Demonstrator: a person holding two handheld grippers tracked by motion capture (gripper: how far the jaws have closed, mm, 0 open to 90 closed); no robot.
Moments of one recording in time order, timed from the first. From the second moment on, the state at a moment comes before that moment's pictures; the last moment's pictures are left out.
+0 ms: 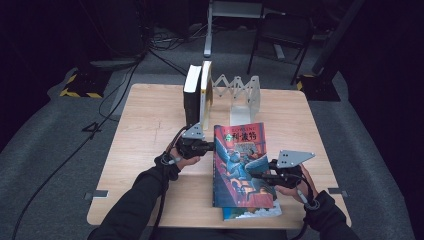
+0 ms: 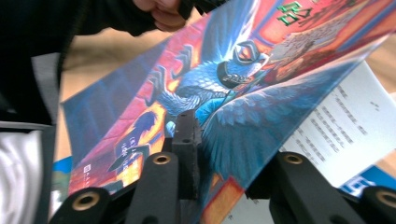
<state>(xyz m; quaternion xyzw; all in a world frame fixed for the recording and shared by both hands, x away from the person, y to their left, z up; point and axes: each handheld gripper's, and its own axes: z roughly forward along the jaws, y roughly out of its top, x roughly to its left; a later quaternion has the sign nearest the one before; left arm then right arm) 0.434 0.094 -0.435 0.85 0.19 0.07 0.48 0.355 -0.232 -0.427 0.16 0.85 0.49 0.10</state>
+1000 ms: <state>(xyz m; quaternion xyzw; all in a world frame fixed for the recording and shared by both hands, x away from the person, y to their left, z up) 0.443 0.092 -0.399 0.83 0.20 0.06 0.53 0.332 -0.234 -0.413 0.12 0.81 0.54 0.20</state>
